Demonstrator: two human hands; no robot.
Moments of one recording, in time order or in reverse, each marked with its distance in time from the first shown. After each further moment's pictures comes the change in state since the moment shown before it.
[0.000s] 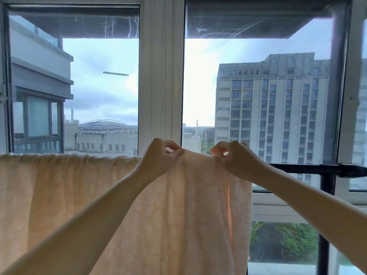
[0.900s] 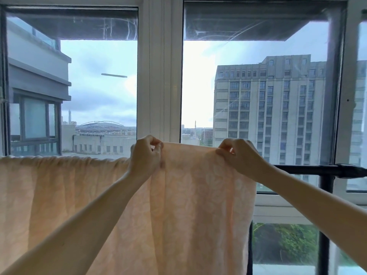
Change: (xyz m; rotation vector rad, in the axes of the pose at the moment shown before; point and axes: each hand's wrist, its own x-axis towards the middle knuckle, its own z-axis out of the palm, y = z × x) left_hand 0.006 -0.022 -0.007 0.040 0.277 -0.135; right_hand 0.008 0.014 -0.006 0.000 0.087 0.001
